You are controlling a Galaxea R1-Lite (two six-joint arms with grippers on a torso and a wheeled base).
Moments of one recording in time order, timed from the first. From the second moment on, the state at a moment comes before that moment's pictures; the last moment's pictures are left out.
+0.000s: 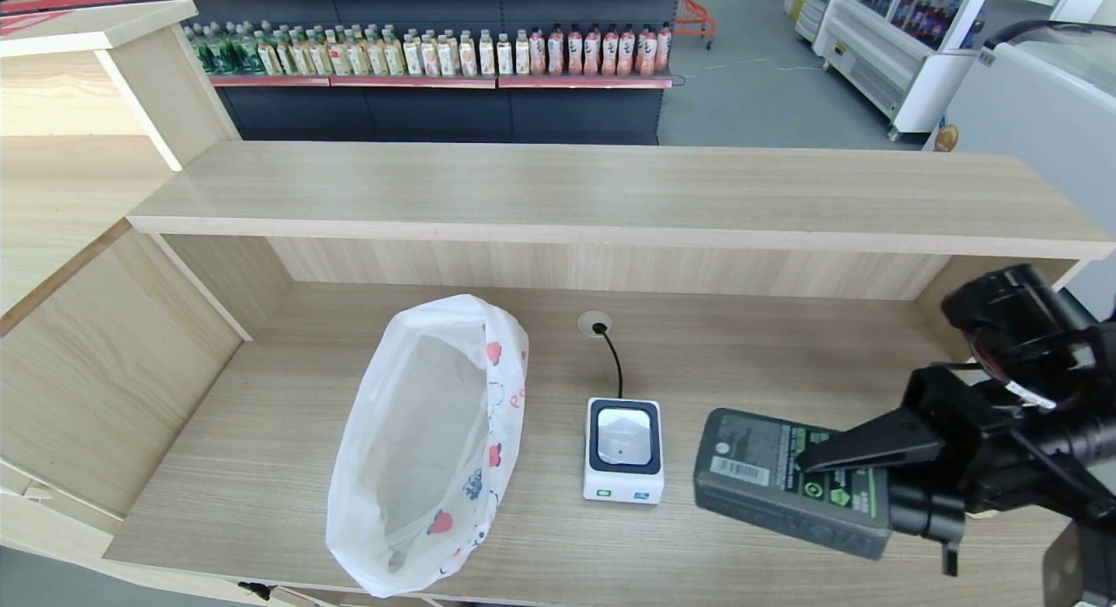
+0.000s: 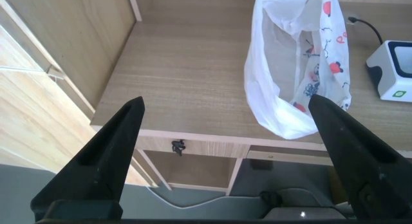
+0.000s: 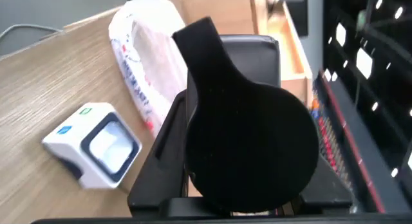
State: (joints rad) left arm 0.00 0.00 0.00 0.00 0.02 0.00; right arm 0.18 1.56 -0.89 0.32 1.31 -2.66
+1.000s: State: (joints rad) left arm 0.00 0.00 0.00 0.00 0.02 0.00; right arm -0.02 1.35 -0.77 -0.06 0.97 0.06
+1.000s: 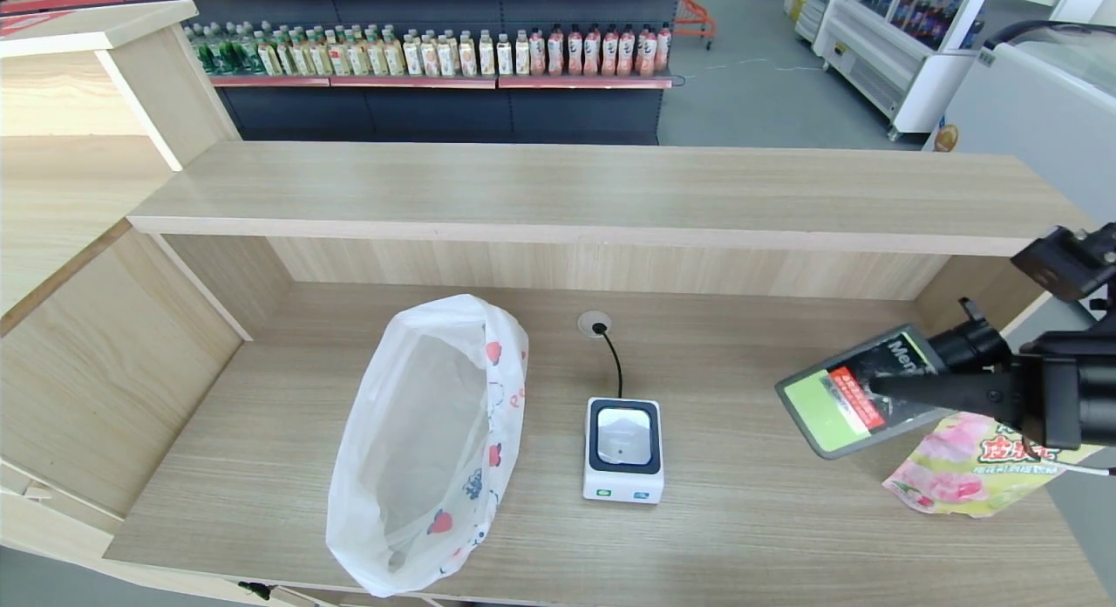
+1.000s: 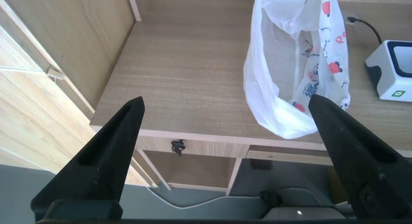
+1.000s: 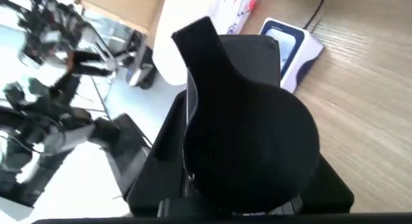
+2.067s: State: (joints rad) left arm 0.00 0.00 0.00 0.00 0.02 0.00; right arm 0.32 1.62 -0.73 -0.34 0.63 0.30
